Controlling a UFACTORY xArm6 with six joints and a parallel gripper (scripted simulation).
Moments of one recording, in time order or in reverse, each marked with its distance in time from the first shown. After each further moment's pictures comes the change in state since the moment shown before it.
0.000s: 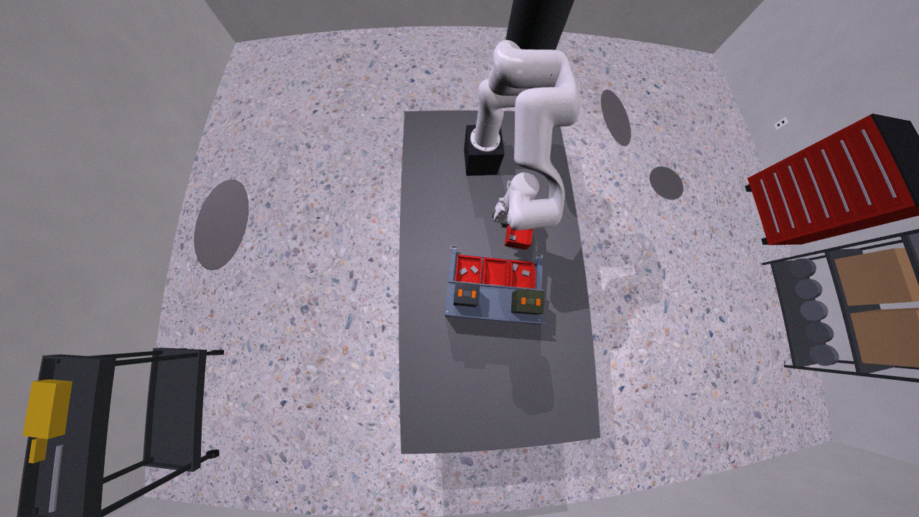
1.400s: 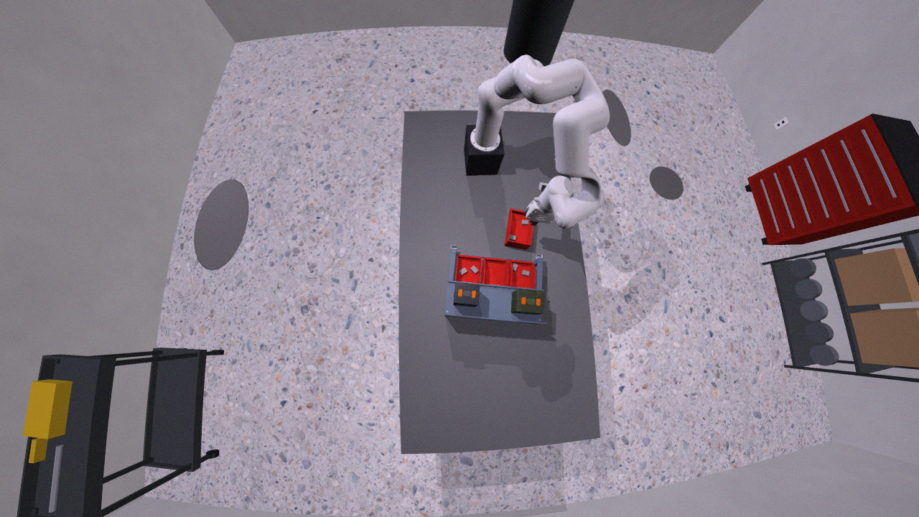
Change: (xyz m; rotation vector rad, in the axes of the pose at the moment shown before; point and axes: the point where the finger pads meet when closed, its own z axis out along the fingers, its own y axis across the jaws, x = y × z) arm 0.047 0.126 0.062 -0.006 0.004 0.067
